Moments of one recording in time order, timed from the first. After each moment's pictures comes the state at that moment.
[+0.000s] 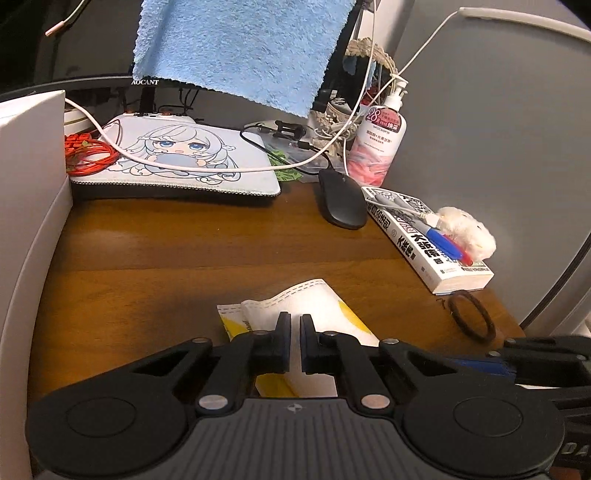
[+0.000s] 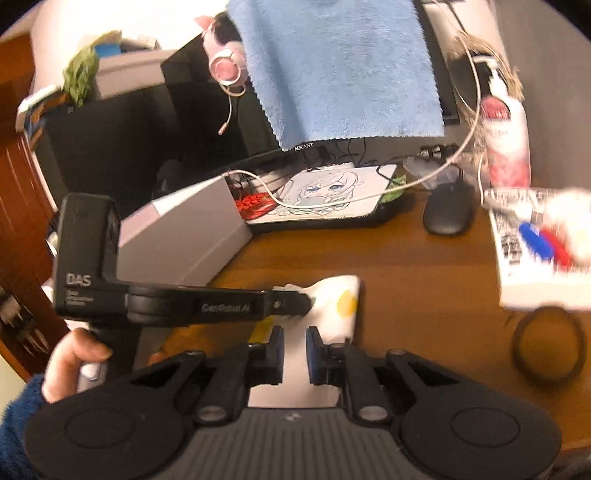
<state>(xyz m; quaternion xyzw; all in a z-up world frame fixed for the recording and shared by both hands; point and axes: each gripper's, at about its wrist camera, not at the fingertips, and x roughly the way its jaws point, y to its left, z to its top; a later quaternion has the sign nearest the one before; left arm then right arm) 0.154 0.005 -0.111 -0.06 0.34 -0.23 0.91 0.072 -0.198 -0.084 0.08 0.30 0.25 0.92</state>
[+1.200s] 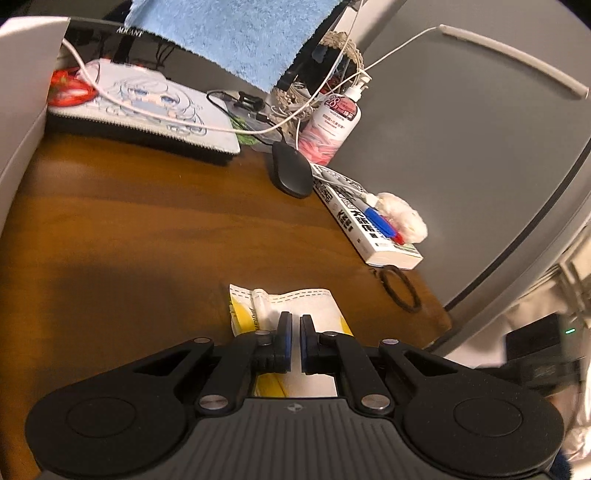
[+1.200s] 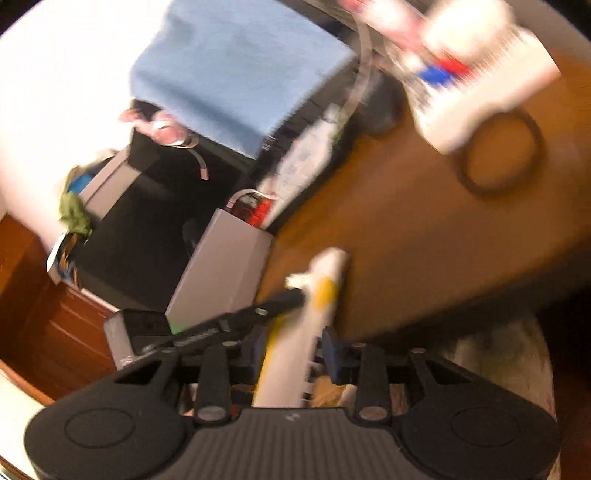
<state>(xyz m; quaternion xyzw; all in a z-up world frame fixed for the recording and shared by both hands) 0.132 0.038 -0.126 -0.16 0.38 -0.33 0.85 0.054 -0.284 -0.158 0.41 0.36 0.31 0.78</state>
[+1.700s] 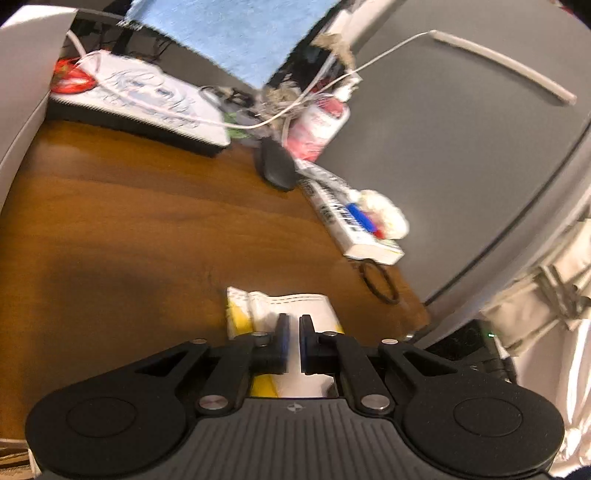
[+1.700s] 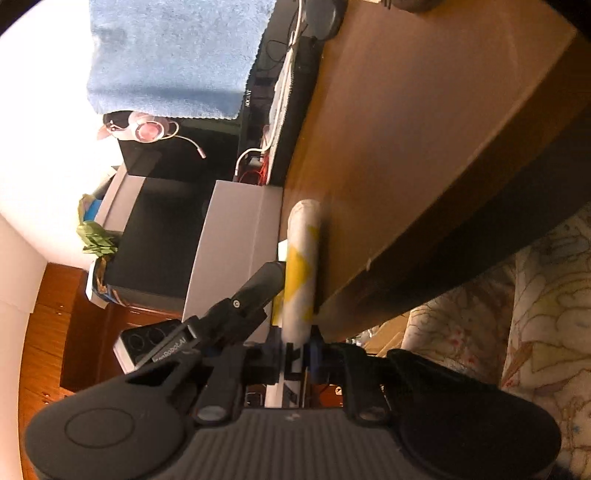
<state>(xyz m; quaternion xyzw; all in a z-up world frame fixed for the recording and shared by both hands) 0.108 0.044 -0.116 -0.17 0.36 -0.36 0.84 0.085 -0.260 -0.222 0.52 0.40 0.37 0.66</state>
